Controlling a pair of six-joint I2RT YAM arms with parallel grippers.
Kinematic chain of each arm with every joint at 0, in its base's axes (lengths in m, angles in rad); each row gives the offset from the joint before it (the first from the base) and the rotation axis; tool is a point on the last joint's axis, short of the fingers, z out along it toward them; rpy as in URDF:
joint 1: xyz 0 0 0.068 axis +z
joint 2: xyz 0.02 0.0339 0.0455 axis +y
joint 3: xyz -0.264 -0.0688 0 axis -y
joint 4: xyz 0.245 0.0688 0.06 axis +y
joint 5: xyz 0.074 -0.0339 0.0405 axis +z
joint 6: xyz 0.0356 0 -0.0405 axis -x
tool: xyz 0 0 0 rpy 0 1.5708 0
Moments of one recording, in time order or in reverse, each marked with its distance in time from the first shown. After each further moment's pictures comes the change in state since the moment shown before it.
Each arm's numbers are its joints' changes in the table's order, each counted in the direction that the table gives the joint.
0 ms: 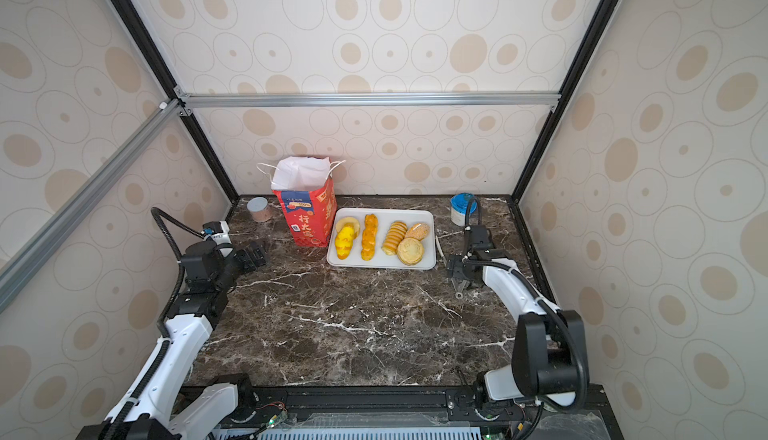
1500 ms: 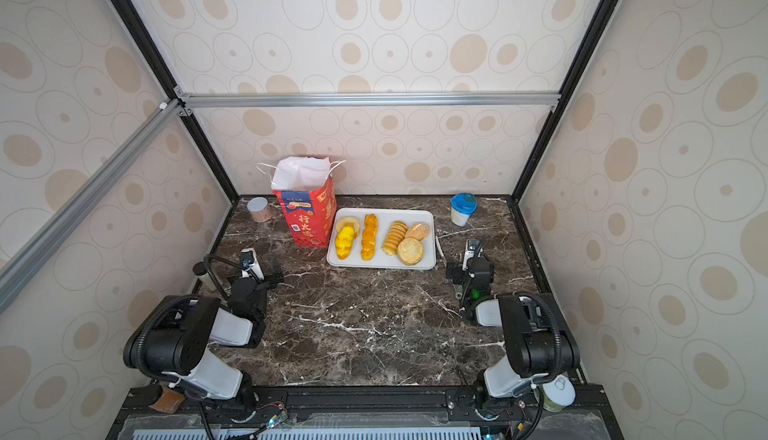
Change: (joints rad) left arm -0.151 0.615 -0.485 -1.403 0.394 -0.292; right arm -0.030 0.173 -0.552 -1.360 -0.050 0.295
